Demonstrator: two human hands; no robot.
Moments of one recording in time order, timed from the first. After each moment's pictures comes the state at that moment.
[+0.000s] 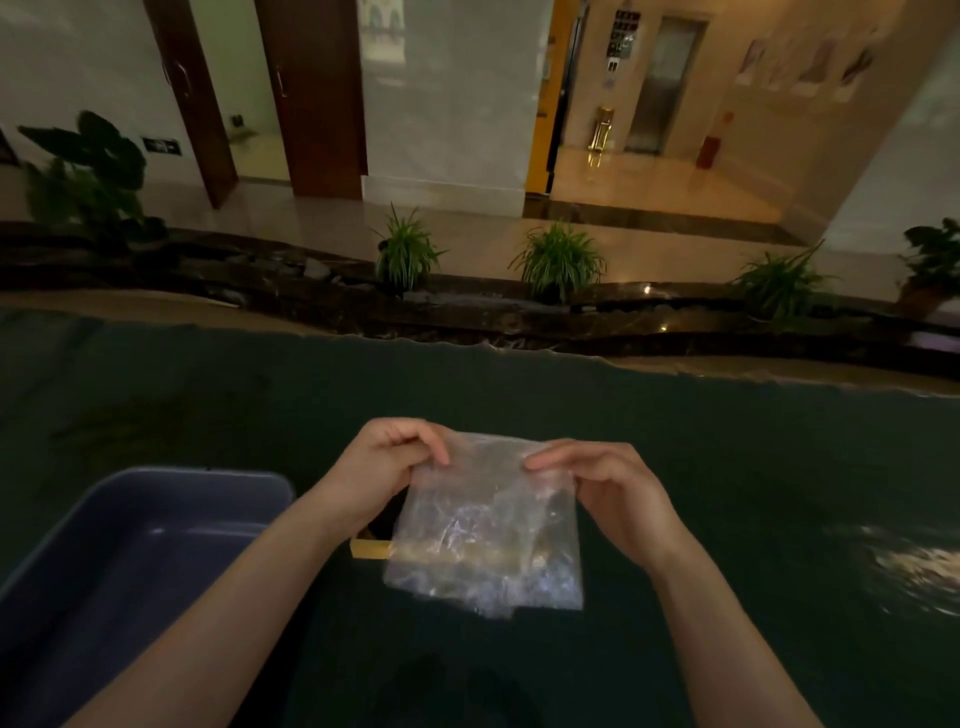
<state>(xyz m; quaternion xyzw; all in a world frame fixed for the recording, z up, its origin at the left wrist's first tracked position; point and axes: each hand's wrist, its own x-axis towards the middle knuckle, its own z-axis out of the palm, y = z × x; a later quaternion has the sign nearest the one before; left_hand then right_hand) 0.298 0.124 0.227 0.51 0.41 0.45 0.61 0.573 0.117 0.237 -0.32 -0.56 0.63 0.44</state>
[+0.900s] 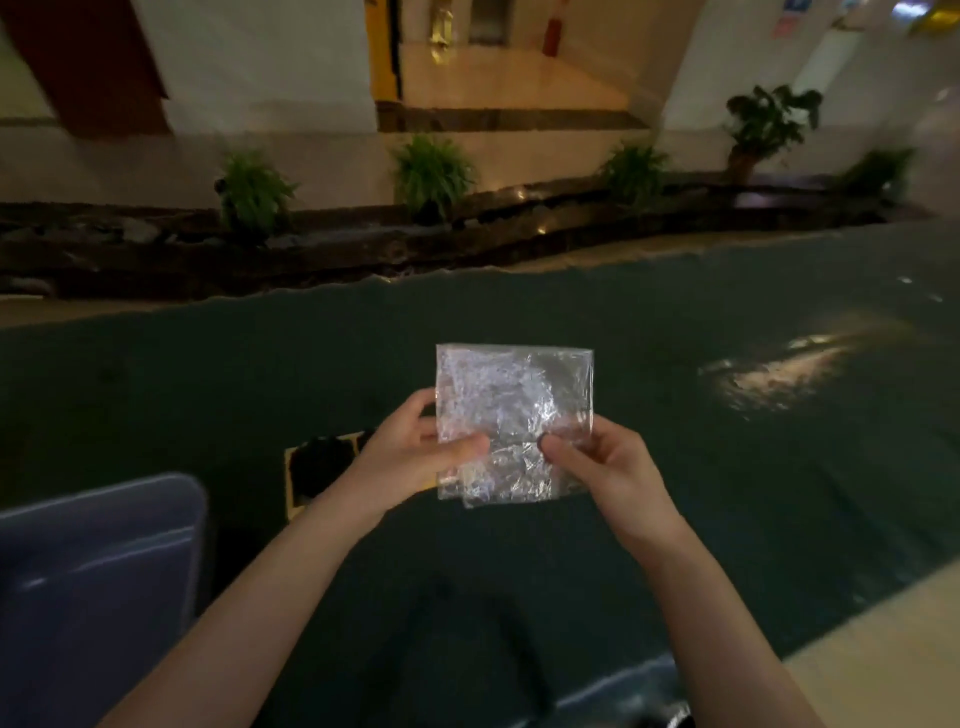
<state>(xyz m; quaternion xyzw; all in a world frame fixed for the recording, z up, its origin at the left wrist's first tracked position) 0.362 0.103 0.196 0.57 0.41 0.30 0.64 0.592 0.021 0.189 -0.56 -0.46 0.44 0.53</state>
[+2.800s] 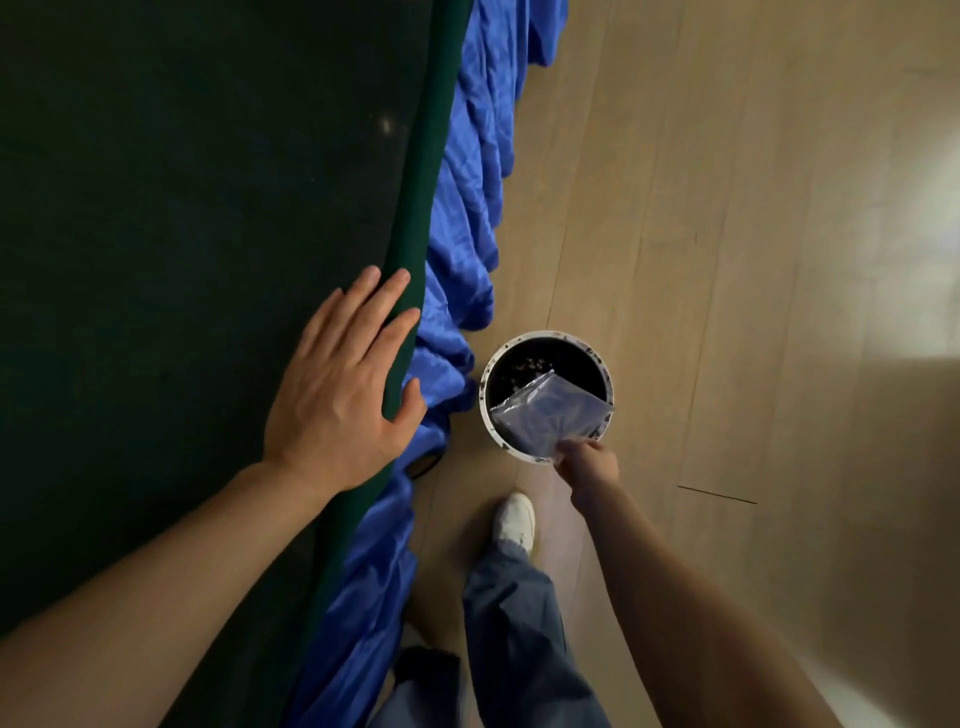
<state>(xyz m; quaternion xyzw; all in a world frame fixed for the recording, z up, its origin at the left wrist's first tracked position) 0.851 -0.103 -0.131 1.00 -0.05 -0.02 0.08 0.846 -0.369 -0.353 -0.57 0.53 0.31 0.55</state>
